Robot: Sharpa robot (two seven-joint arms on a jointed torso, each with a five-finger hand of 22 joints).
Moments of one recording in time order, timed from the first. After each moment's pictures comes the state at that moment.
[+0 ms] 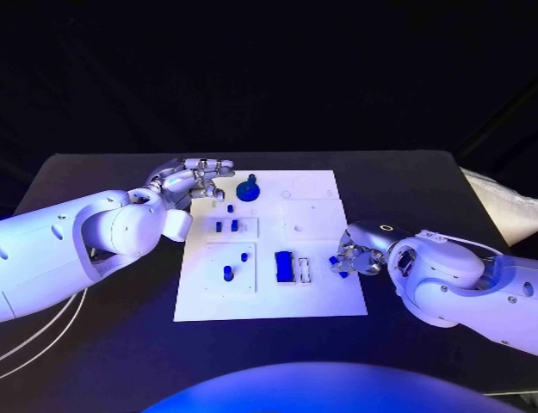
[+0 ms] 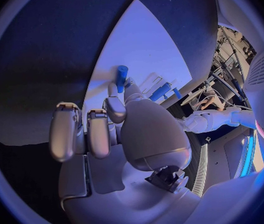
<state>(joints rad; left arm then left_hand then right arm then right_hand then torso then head) 1.14 -0.82 -0.02 1.48 0.04 -0.22 0.21 1.36 -0.10 0.49 -0.07 0.11 1.05 0.18 0.12 0.08 1.11 0.10 0.24 0.08 1.21 0.01 0.99 0.51 0.17 1.23 0.11 0.54 0.87 0.93 -1.04 -0.02 1.85 -1.65 -0.21 -0.55 1.39 0.03 -0.11 0.11 0.17 1.09 0.08 0.20 0.26 1.36 0.00 1.09 1.18 1.46 -0.07 1.44 1.31 0.08 1.44 0.04 1.38 1.21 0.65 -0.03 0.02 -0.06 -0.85</state>
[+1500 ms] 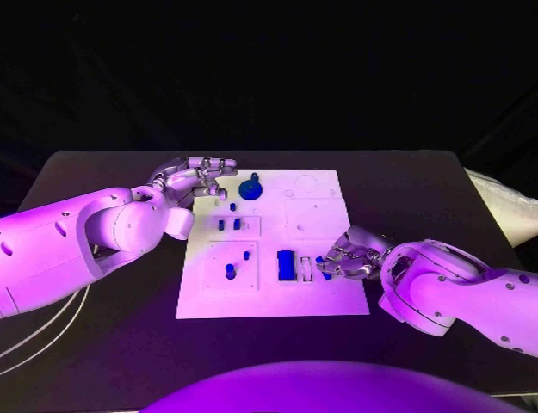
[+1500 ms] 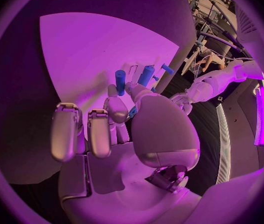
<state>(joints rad) 1.14 -0.82 -0.02 1.48 0.03 -0.22 0.20 1.37 -0.09 0.49 -0.07 0.11 1.05 0.18 0.12 0.08 1.10 0.10 0.24 0.08 1.21 0.01 0.99 0.51 0.17 1.23 0.11 0.54 0.87 0.93 -1.01 -0.02 1.88 -1.26 -0.40 -0.58 1.18 -0.07 0.27 0.19 0.41 1.12 0.07 0.17 0.27 1.37 -0.01 1.07 1.19 1.46 -0.08 1.45 1.31 0.08 1.44 0.03 1.38 1.22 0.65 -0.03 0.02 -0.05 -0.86</state>
